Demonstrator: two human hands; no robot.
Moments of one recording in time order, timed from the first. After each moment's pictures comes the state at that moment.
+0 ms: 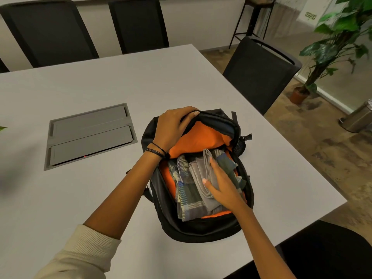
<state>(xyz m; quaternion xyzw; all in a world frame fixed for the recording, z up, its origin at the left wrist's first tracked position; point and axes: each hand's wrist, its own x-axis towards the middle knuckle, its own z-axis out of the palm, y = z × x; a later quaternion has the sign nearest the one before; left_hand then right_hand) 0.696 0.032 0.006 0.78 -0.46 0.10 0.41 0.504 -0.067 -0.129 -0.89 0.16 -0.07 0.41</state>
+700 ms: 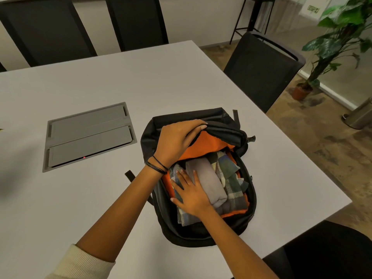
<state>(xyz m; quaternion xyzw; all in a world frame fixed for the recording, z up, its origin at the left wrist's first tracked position) 0.673 0.037 -0.006 0.73 -0.51 0.15 0.43 0.559 -0.005 -0.179 -0.99 0.05 0.12 0.06</state>
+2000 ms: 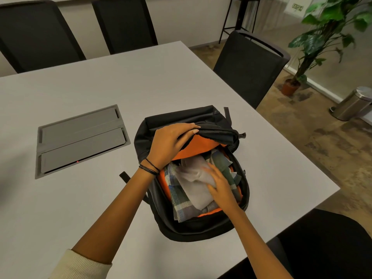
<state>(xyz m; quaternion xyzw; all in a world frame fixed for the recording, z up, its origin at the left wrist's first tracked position) 0.667 0.043 -0.014 0.74 -0.52 0.09 0.41 0.496 -0.062 -0.156 -0.85 0.21 -0.13 0.46</state>
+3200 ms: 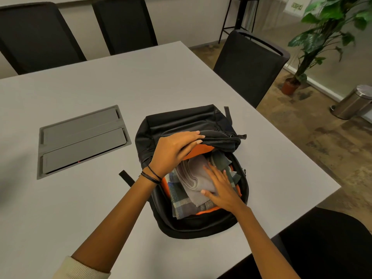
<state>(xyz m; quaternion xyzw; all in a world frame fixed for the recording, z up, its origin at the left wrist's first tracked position) 0.653 0.056 -0.023 0.71 -0.59 0.07 0.39 0.486 -0.077 -0.177 -0.93 0.14 -0.04 0.32</state>
